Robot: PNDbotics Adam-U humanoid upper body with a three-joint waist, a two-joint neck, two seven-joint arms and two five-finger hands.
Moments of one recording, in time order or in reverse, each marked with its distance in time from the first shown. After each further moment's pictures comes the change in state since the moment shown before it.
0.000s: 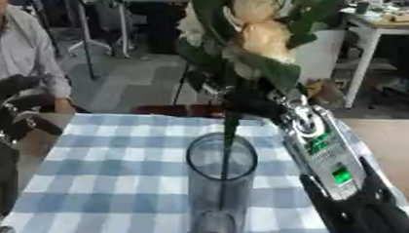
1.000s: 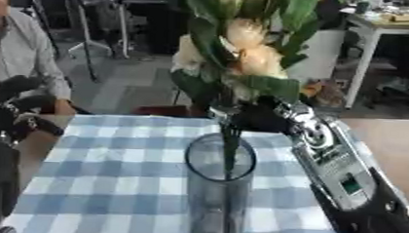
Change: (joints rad) left arm 0.001 0.000 0.000 0.000 -0.002 0.004 0.004; right arm 0.045 -0.037 0.006 -0.019 0.042 -0.037 0.097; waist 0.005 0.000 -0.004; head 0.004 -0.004
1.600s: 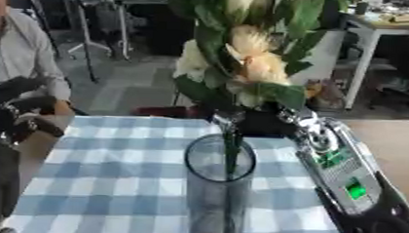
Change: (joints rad) left arm 0.000 0.000 0.000 0.000 0.000 0.000 0.000; right arm 0.017 -0.015 0.003 -0.010 0.006 -0.012 0.020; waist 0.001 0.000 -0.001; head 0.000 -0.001
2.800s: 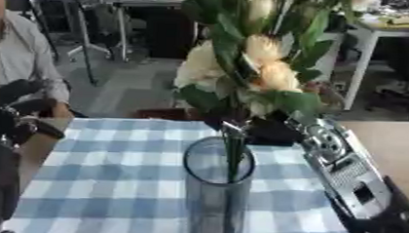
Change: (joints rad) left arm 0.000 0.000 0.000 0.000 0.000 0.001 -0.001; right arm 0.009 -0.049 0.003 -0.004 0.069 -0.094 0.124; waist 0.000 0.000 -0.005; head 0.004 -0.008
